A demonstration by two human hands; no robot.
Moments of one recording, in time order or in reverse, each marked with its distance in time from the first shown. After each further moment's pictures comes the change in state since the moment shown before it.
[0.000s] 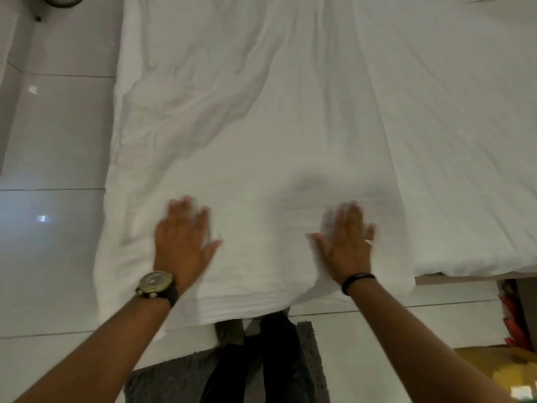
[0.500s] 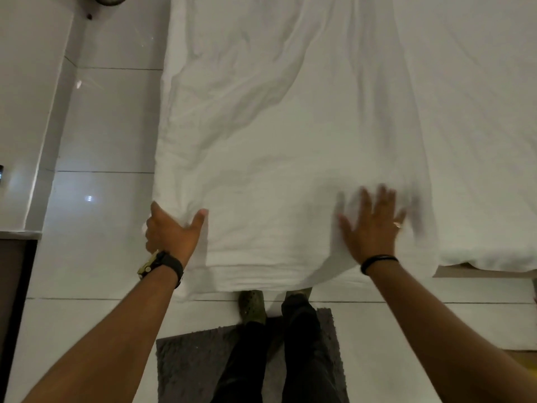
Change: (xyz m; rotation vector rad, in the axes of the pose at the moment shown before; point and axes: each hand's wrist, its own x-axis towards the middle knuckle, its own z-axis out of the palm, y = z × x) left_hand -0.037 -0.050 -0.032 -0.459 0.057 -0.880; right_hand -0.017 -0.019 -0.005 0.069 0.213 -0.016
